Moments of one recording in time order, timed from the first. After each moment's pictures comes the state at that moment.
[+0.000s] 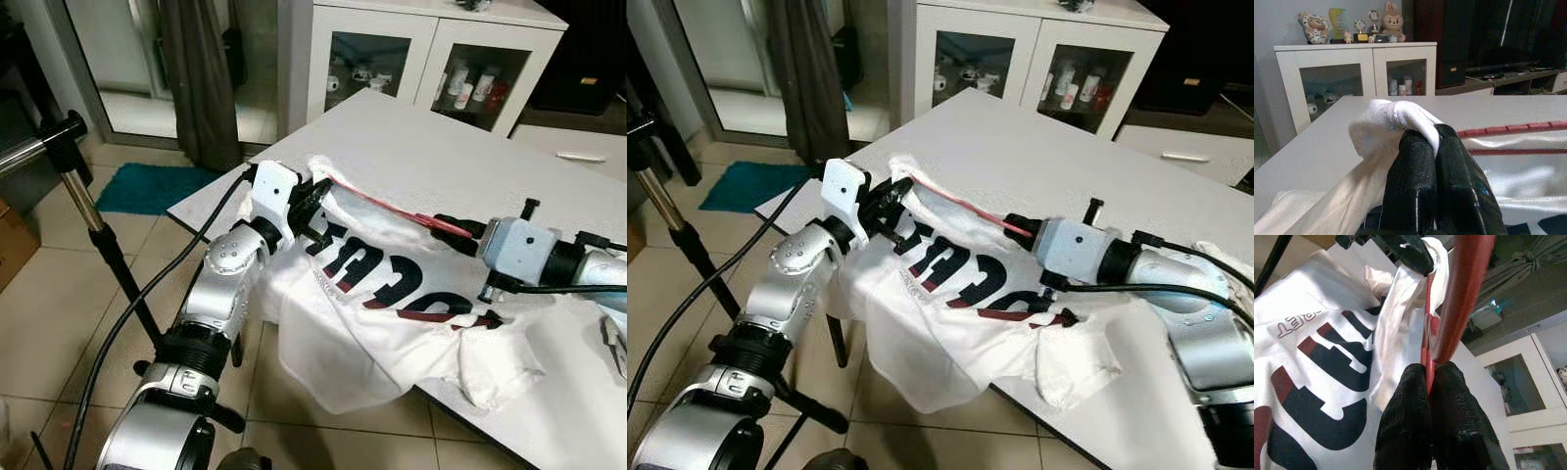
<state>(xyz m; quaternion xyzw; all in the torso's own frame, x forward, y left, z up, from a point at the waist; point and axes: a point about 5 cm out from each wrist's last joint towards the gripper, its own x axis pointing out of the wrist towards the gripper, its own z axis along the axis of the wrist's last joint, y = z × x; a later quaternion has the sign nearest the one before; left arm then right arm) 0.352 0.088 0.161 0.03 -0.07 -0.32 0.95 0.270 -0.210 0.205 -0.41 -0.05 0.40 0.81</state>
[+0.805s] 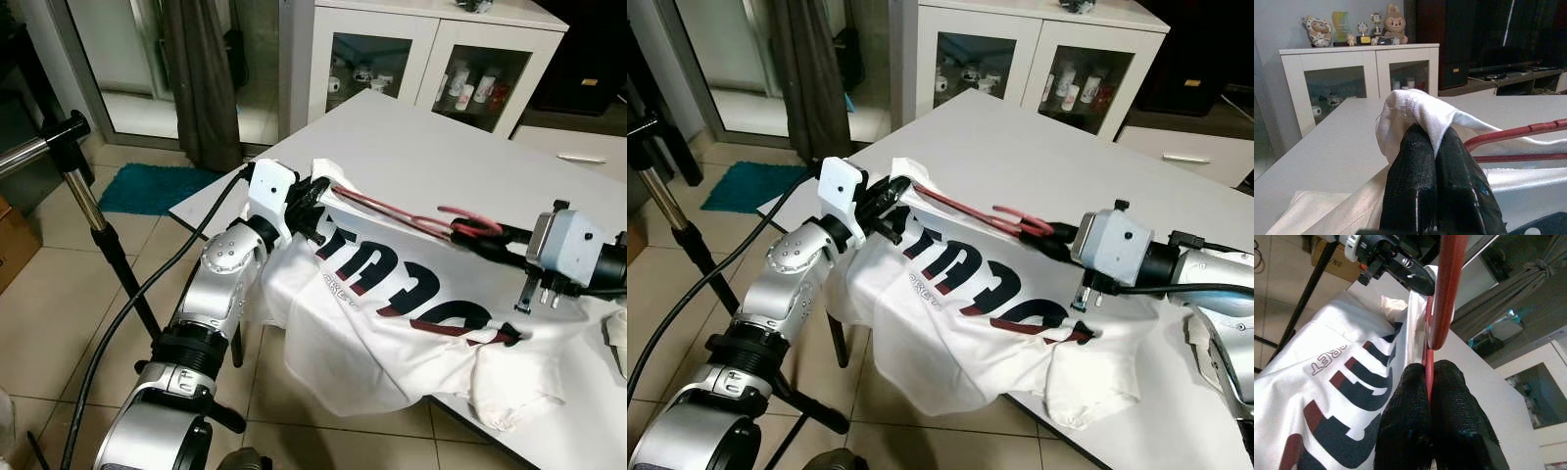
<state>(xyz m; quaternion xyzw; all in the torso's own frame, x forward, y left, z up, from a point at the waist) 0.352 0.091 0.163 0.04 -0.07 -0.32 0.95 0.251 -0.226 0.223 -0.34 -0.05 0.45 0.82</state>
